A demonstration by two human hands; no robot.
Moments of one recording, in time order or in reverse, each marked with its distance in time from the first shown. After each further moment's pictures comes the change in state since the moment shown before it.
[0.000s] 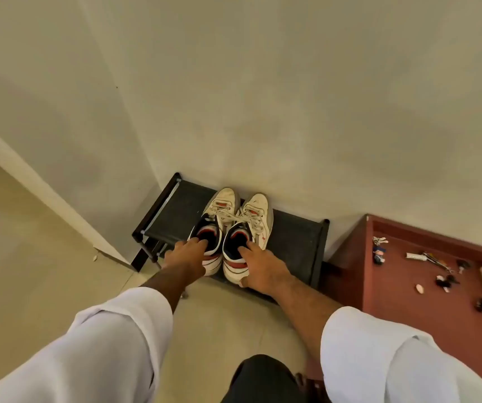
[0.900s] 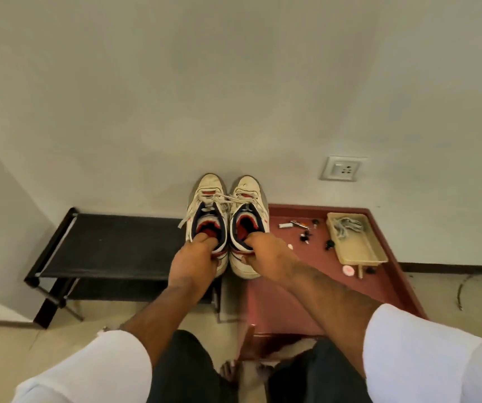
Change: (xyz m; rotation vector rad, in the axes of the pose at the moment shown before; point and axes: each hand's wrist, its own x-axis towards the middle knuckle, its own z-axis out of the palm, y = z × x) left_hand -0.139 0.221 -0.016 -0.332 0.425 0.493; right_hand -0.231 0.097 -0.076 0.053 0.413 0.252
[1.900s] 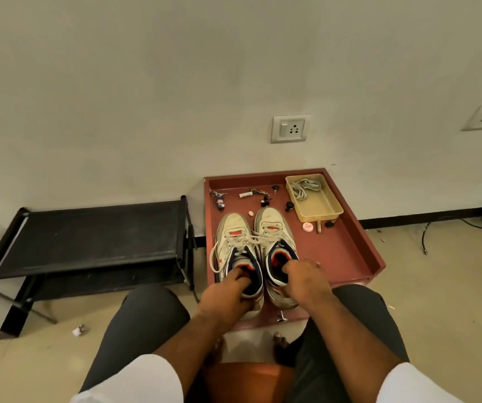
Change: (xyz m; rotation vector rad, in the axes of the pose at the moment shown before) left_hand -0.101 0.080 0.137 0.147 -0.497 0.225; right_hand -0.149 0.128 0.061 -0.085 -0.046 0.466
